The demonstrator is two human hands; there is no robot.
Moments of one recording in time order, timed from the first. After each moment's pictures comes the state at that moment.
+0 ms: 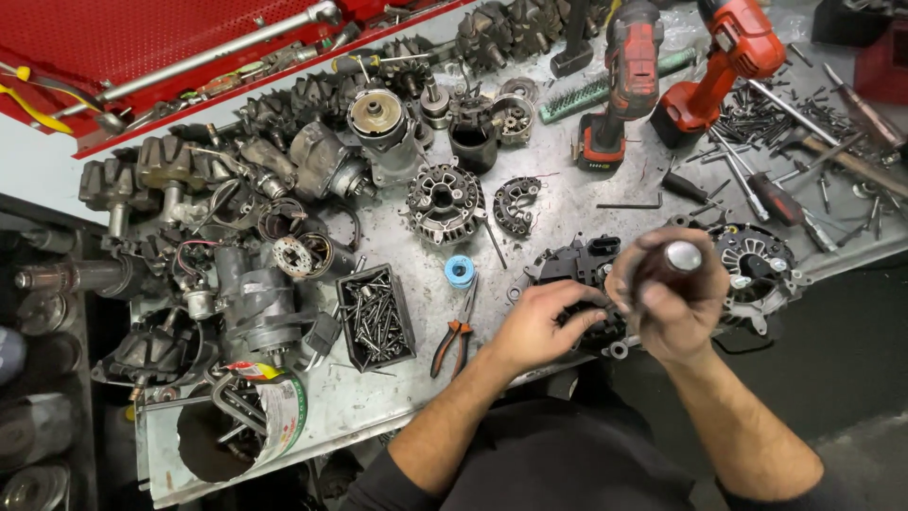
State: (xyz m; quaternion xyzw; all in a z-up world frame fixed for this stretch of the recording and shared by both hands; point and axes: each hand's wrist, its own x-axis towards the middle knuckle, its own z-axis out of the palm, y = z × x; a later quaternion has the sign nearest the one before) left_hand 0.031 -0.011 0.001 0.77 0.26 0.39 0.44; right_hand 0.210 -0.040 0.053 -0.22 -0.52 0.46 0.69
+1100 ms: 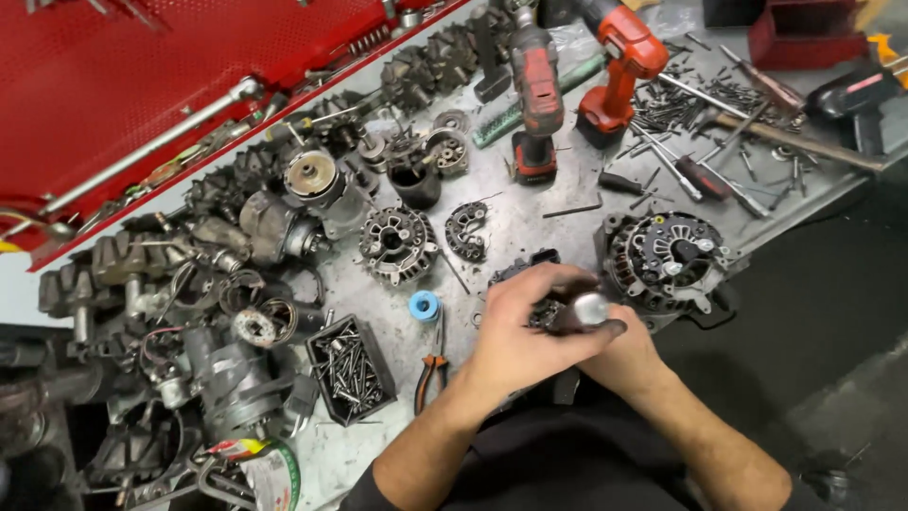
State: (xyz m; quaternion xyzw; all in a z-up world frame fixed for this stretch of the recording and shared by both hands) left_hand 0.063 -0.015 0.112 0.74 0.25 0.45 0.43; right_hand 0.234 -0.073 -0.030 -0.65 -0.67 0.24 0.29
